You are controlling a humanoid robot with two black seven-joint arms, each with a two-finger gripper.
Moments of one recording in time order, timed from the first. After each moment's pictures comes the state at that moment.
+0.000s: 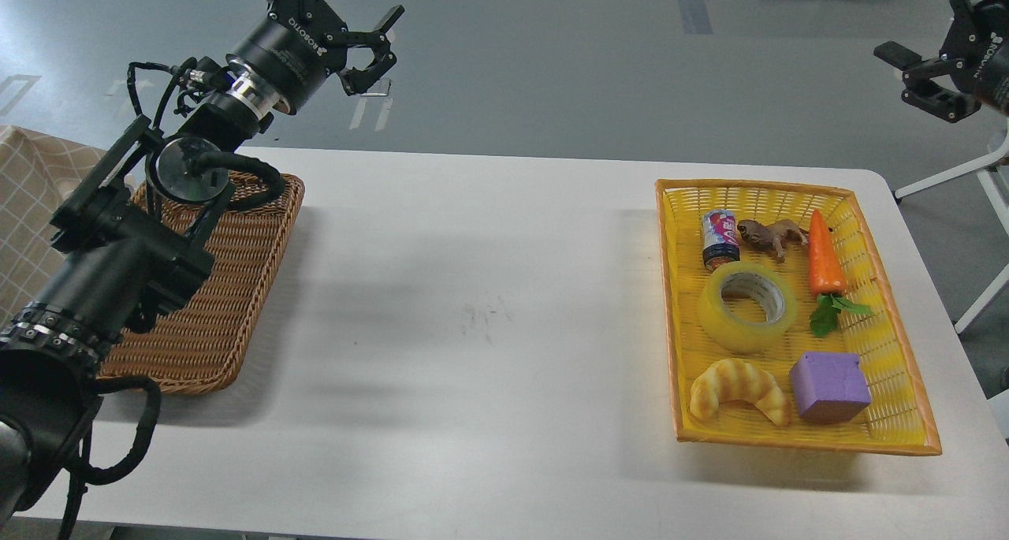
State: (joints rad) left arm -0.81 0.29 -1.14 -0.86 0.17 -0.49 0.01; right arm 0.77 -0.74 1.14 1.10 -0.69 0.49 -0.19
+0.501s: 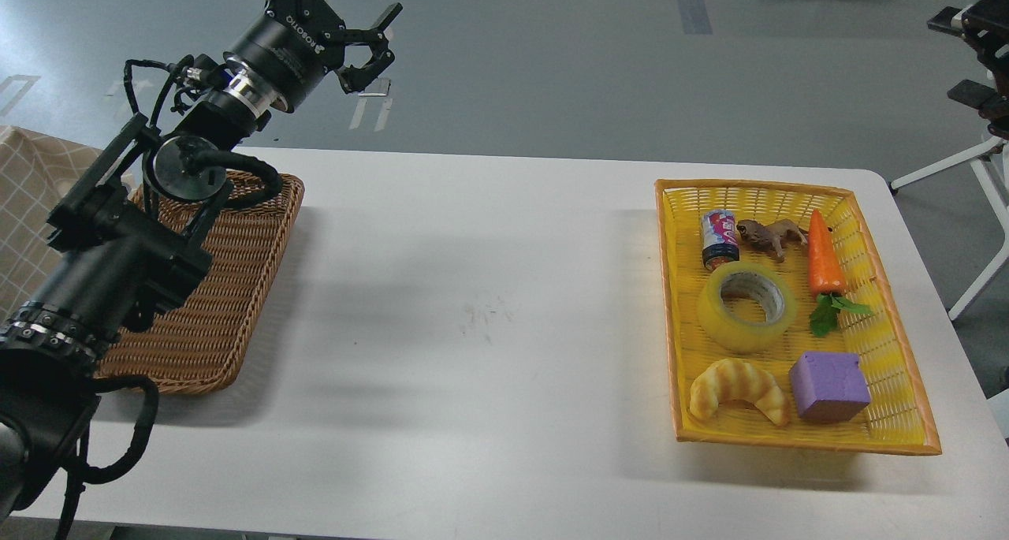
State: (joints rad) left arm -0.81 0.30 -1.14 -0.86 0.17 -0.49 0.01; right arm 0.75 -0.86 1.03 1.13 -1.01 0.49 -0.19
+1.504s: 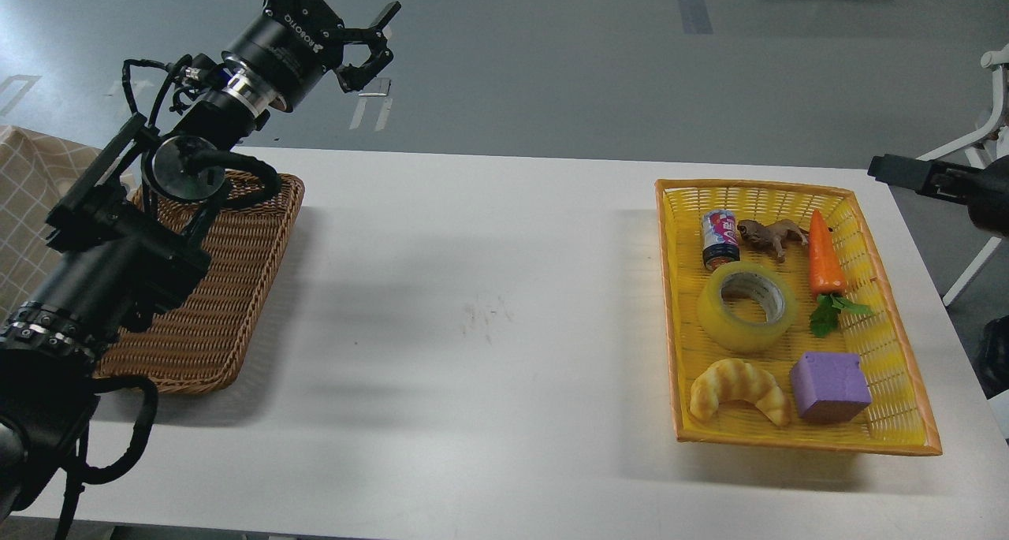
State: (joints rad) left arm -0.81 0.30 -1.14 -0.86 0.17 -0.49 0.00; right arm 0.72 -0.95 0.76 1.34 -1.43 0.49 -0.18
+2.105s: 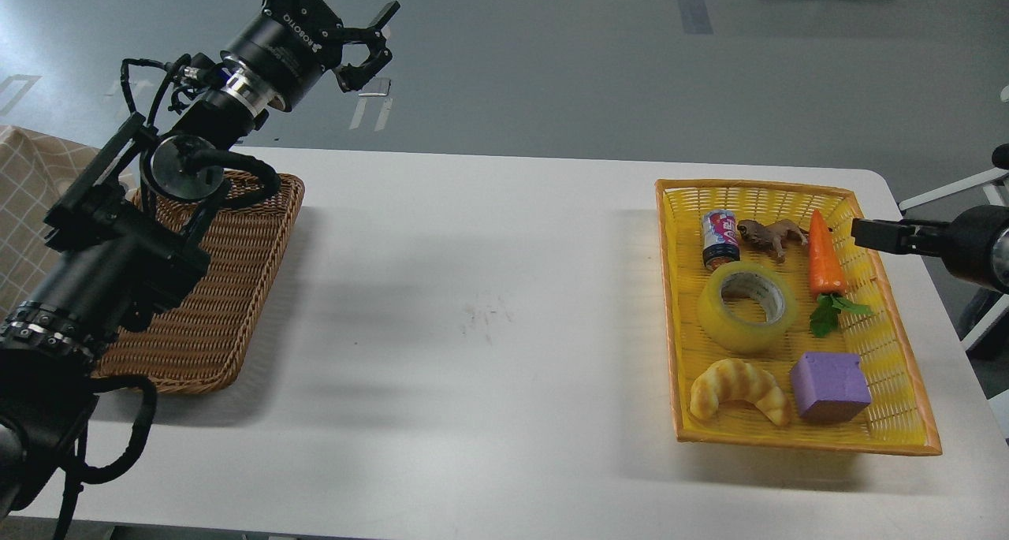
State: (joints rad) left arm -0.81 0.30 -1.14 -0.86 0.17 -0.49 0.00; right arm 0.69 -0.95 0.66 1.36 -1.57 0.49 -0.18
